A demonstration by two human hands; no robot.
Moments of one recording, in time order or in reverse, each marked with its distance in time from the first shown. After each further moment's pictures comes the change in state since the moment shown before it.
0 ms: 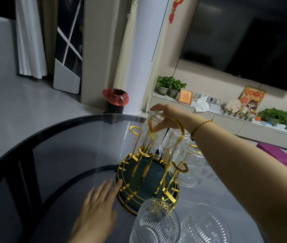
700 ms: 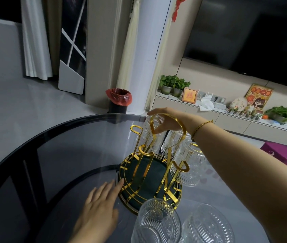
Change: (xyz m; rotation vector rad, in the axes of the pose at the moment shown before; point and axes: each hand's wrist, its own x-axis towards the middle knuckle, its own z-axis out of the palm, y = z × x) left_hand 0.003 0.000 0.005 0.014 -0.009 -0.015; right_hand 0.006 0.009 0.008 -0.171 -0.084 -0.132
